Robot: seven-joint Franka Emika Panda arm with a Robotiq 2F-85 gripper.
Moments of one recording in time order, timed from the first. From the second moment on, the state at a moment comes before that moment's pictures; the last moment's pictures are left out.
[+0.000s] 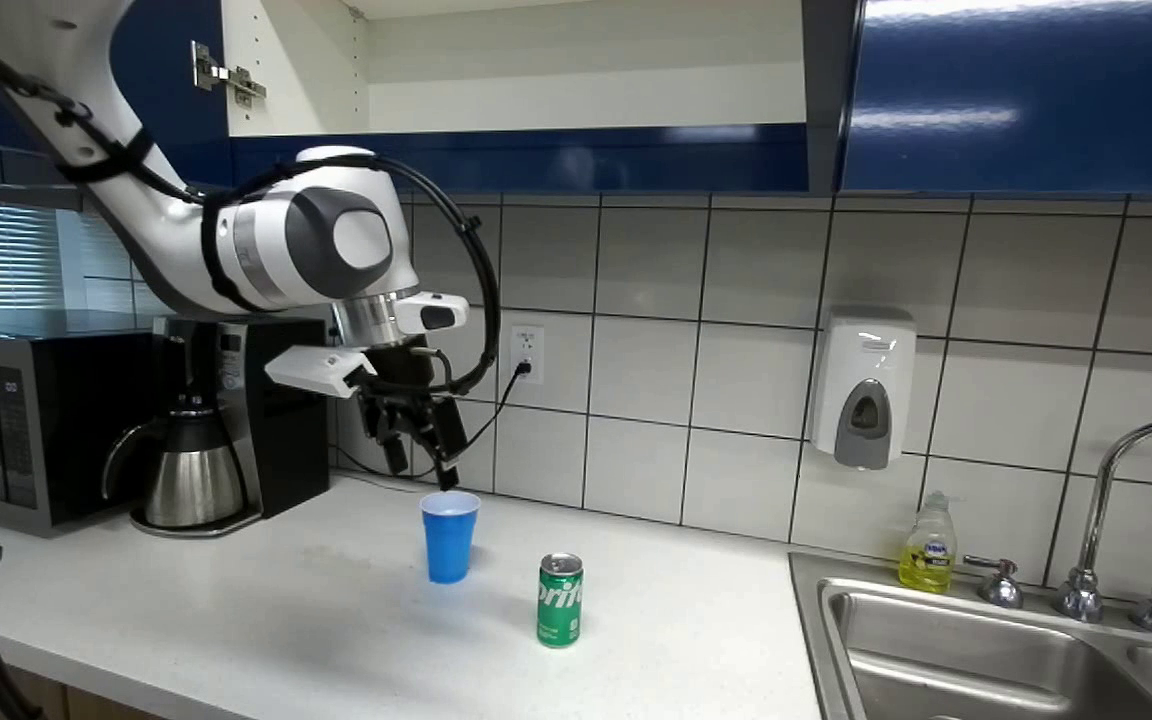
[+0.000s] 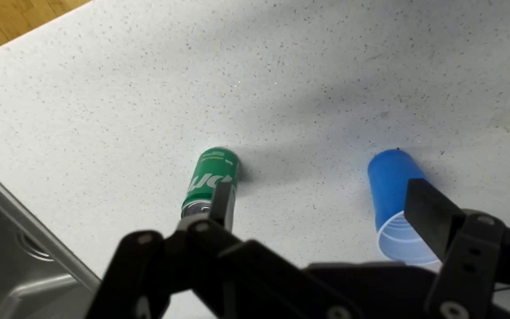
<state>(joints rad) -0.20 -0.39 0.15 -2.78 -0.16 2.61 0.38</state>
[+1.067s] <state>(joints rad) -0.35 -0.17 0.05 -2.78 -0.43 2.82 0.48</state>
